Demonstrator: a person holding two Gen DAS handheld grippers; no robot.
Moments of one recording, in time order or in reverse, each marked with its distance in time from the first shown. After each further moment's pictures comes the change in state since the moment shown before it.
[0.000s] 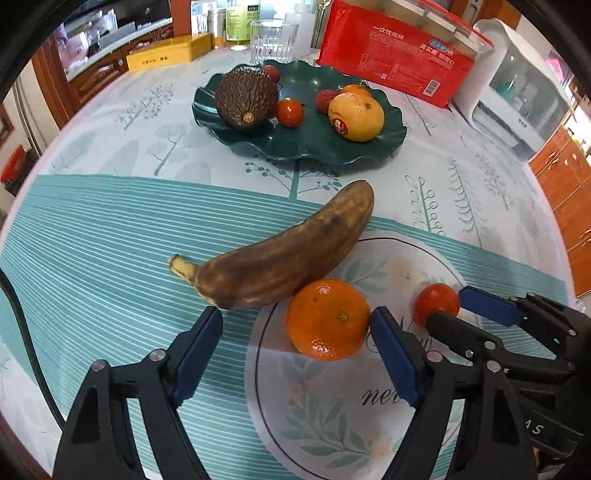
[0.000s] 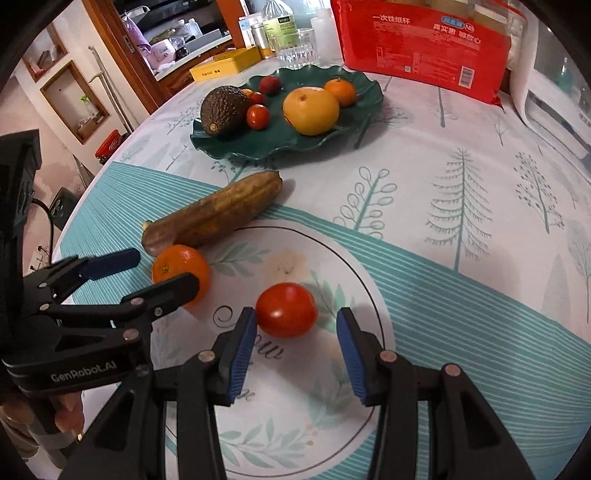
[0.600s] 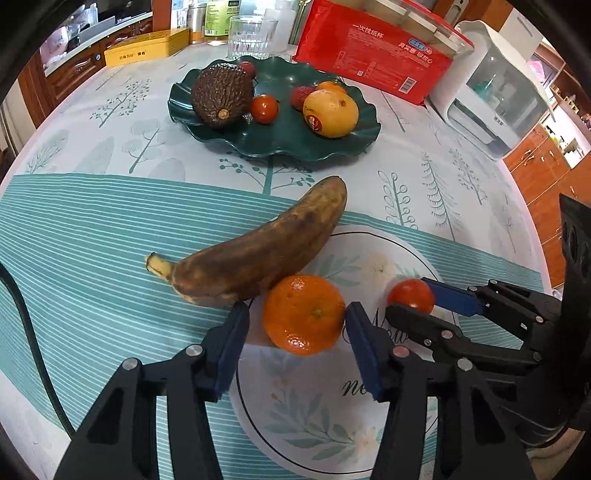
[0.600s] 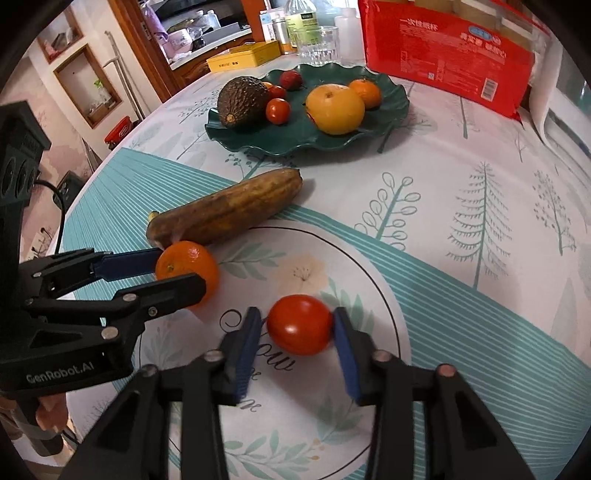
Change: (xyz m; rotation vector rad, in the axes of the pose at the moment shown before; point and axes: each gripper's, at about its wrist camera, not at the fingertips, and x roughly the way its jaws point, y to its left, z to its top) left arm 0.000 -0.004 0.002 0.027 0.021 -0.109; right arm 0.008 0.012 0.002 -0.080 0.011 -0.003
